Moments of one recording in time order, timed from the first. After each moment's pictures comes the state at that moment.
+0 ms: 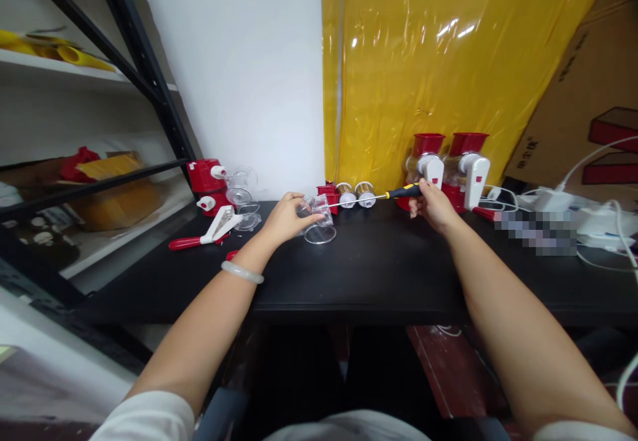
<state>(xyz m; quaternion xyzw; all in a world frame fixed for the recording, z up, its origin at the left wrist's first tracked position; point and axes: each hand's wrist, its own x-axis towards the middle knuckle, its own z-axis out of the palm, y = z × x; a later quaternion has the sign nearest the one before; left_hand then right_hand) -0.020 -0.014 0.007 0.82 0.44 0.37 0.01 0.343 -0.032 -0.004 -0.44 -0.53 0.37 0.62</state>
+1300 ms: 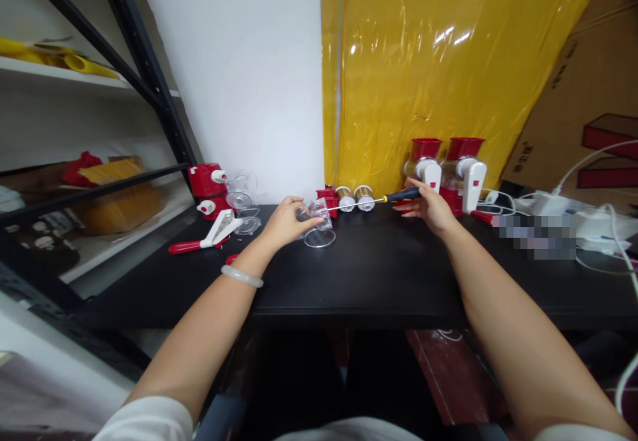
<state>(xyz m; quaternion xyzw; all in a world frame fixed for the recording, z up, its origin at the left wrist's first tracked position) -0.022 -0.011 0.005 0.82 0.45 0.37 0.01 0.346 -0.030 -0.003 -0.42 -0.52 0.40 0.63</state>
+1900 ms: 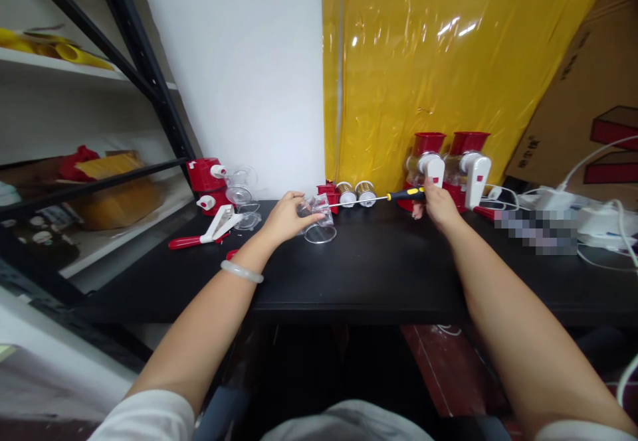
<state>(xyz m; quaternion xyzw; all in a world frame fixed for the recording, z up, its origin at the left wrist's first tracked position) -0.021 -0.012 0.006 0.82 0.44 0.36 0.01 0.346 -0.033 -0.004 -0.51 -0.54 0.28 0.61</state>
